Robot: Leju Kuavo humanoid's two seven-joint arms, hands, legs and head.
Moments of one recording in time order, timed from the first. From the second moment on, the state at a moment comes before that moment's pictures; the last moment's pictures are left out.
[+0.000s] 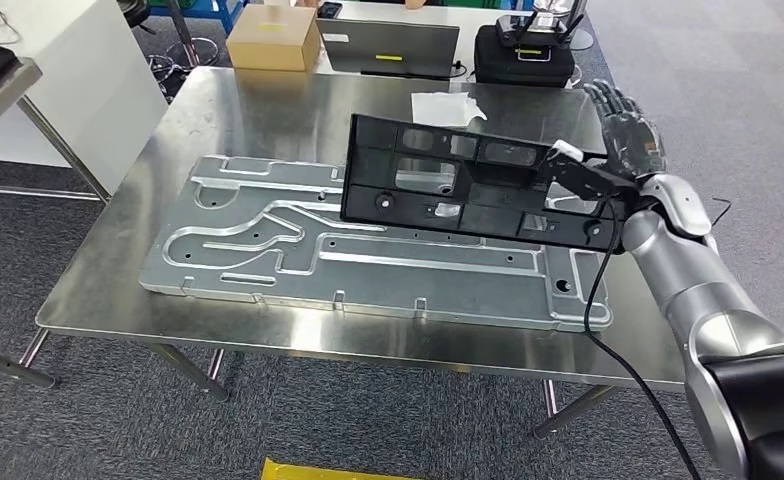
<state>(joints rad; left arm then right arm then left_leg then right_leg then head) -0.06 -0.10 -0.87 -0.16 1.20 0.19 -0.49 -1.04 -0.33 0.33 -0.60 0.78 -0.36 -0.30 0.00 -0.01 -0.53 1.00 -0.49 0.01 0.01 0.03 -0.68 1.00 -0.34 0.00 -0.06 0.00</state>
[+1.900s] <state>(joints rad) -0.06 -0.11 -0.87 -0.16 1.26 0.18 -0.48 -0.80 -0.31 0.41 -0.68 1.00 -0.55 -0.26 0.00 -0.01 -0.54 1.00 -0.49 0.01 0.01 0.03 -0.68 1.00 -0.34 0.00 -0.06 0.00</state>
